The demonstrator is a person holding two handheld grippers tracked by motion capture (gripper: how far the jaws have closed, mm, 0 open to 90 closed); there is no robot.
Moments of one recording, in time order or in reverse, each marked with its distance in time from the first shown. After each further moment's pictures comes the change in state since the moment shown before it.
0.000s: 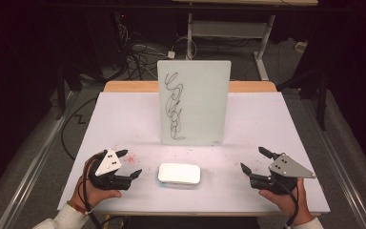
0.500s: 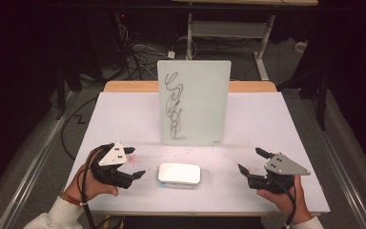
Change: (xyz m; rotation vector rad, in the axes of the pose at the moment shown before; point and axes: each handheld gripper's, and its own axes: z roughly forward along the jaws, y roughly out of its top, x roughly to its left) left arm 0.002 0.043 -0.004 0.113 -0.168 0.130; right arm 0.002 0.001 0.007 0.051 0.025 -0.018
